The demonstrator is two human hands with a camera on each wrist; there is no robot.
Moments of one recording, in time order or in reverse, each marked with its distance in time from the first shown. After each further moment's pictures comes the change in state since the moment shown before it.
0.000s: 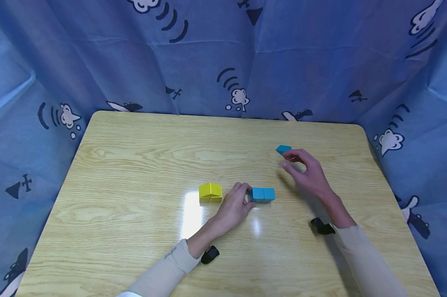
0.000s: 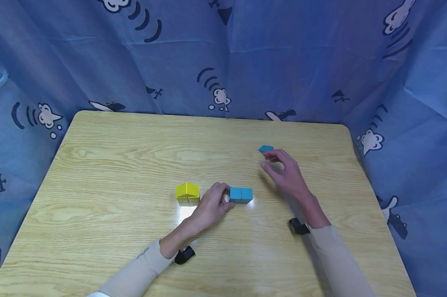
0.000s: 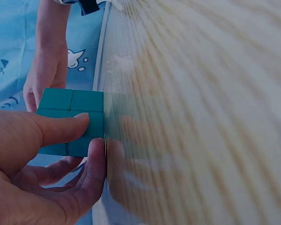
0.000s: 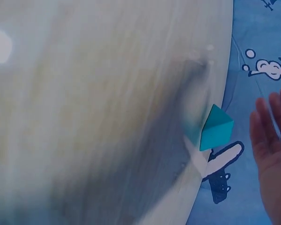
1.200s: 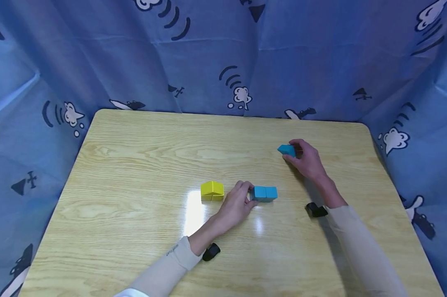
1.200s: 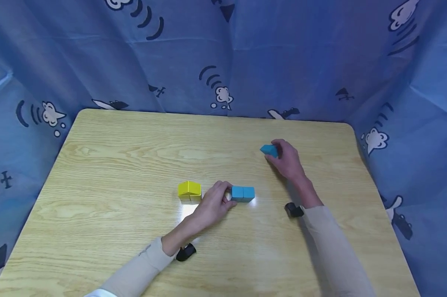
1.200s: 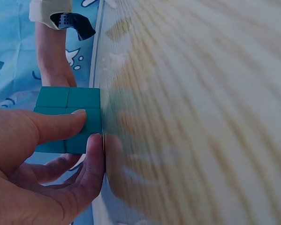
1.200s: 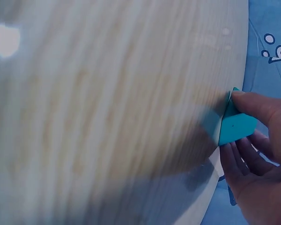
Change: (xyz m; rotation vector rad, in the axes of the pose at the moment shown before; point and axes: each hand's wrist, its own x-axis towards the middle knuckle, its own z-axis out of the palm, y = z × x) left_hand 0.002 0.000 0.000 0.036 -0.024 -0.021; right_hand 0.032 0.056 0.006 -0.174 -0.088 0.326
